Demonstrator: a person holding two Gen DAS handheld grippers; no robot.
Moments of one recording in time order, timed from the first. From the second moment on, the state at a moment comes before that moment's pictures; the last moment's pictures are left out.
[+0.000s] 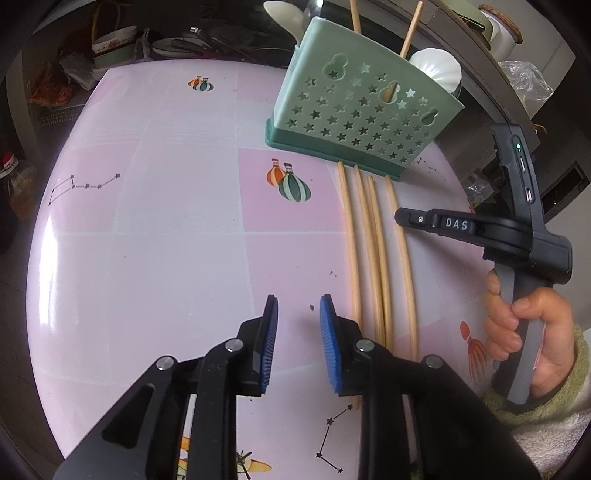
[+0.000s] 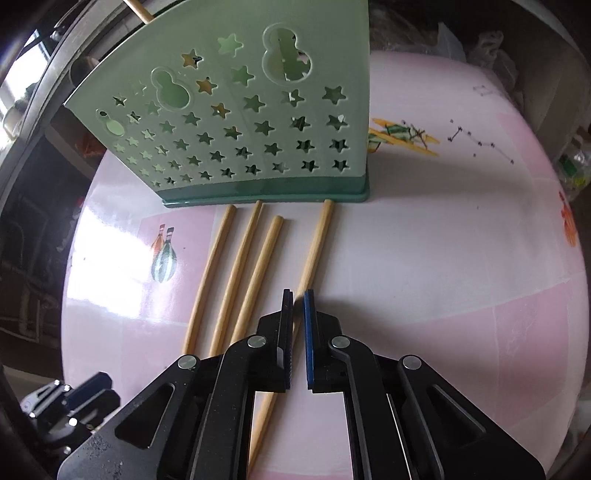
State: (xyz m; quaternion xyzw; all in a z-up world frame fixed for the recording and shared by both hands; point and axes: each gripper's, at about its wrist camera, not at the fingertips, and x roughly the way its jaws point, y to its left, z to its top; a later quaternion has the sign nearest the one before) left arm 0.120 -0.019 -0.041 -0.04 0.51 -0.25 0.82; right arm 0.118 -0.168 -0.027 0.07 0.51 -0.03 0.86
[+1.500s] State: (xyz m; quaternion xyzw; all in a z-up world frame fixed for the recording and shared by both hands) left arm 0.229 -0.164 -0.051 0.15 0.50 -0.24 0.82; right arm 0.074 -0.271 -0.033 0.15 0.46 0.06 0.87
